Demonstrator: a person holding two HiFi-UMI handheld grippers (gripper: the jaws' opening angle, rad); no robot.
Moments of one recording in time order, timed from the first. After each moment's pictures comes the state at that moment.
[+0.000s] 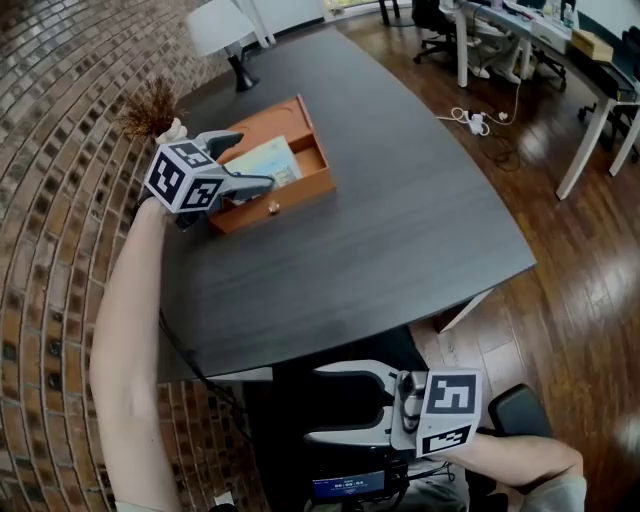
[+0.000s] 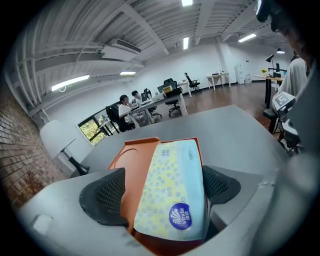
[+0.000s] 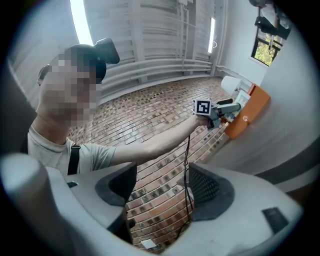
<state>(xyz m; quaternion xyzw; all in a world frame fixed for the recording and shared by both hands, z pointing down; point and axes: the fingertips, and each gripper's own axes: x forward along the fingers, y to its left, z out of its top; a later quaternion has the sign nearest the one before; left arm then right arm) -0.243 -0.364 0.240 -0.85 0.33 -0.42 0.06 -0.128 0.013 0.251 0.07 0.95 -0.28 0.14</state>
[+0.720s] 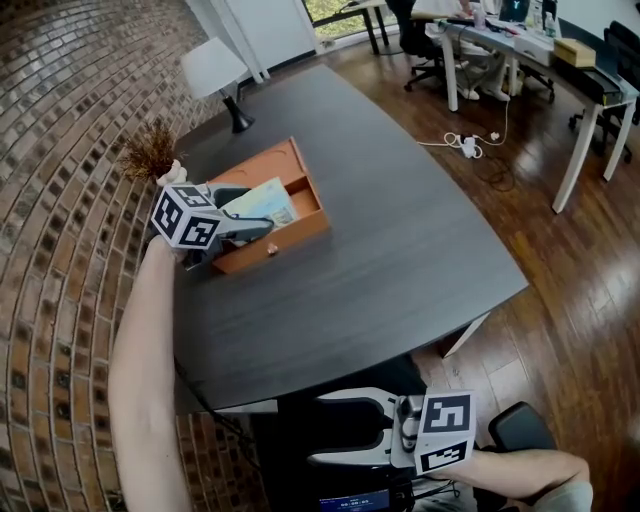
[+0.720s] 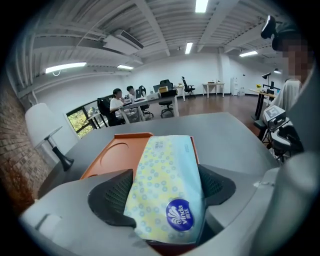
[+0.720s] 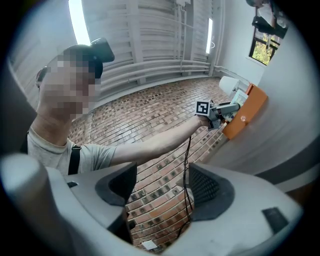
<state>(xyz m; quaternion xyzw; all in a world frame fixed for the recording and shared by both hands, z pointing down) -0.239 -0.362 0.258 -0.87 0.28 -0.41 -0.01 -0.126 0.008 0.252 0.07 0.94 -0.29 0.14</state>
